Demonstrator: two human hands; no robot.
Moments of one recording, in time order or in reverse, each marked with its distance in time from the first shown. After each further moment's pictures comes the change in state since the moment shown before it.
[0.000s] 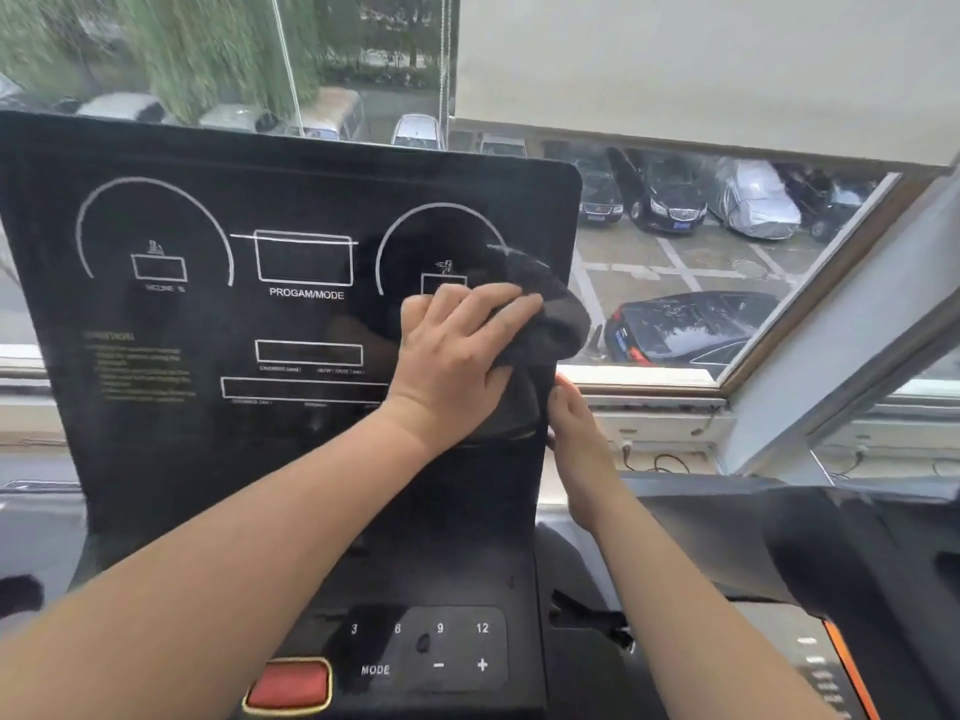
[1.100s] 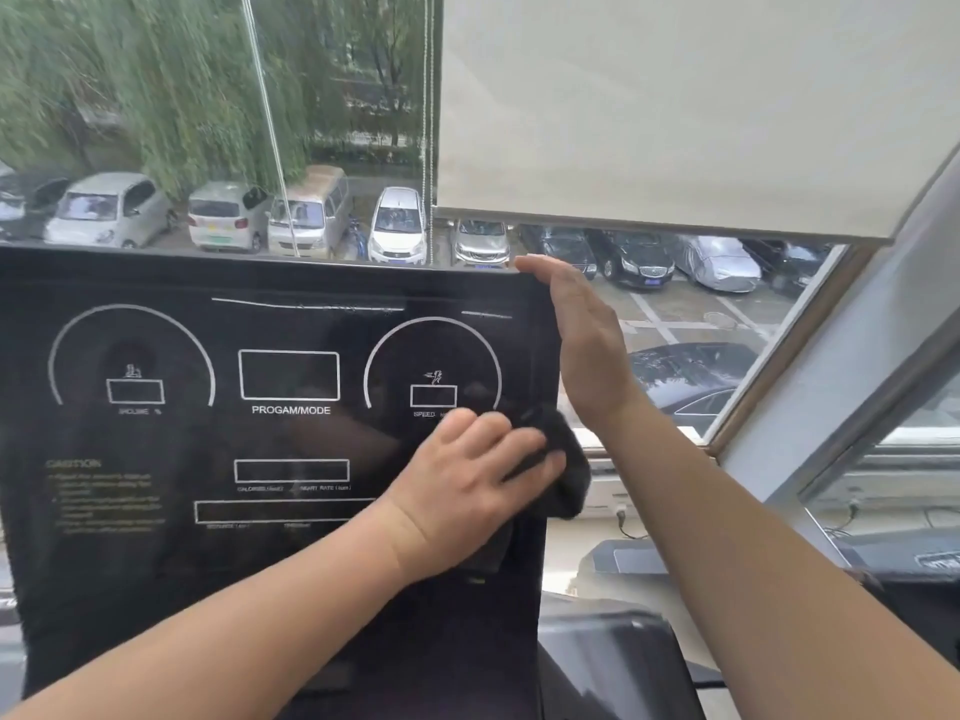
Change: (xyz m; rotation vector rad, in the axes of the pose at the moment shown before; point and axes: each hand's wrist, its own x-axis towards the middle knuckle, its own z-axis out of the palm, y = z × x) left_hand 0.007 -0.010 0.009 0.044 -0.043 0.484; right_hand 0.082 -0.156 0.005 -0.169 0.098 -0.690
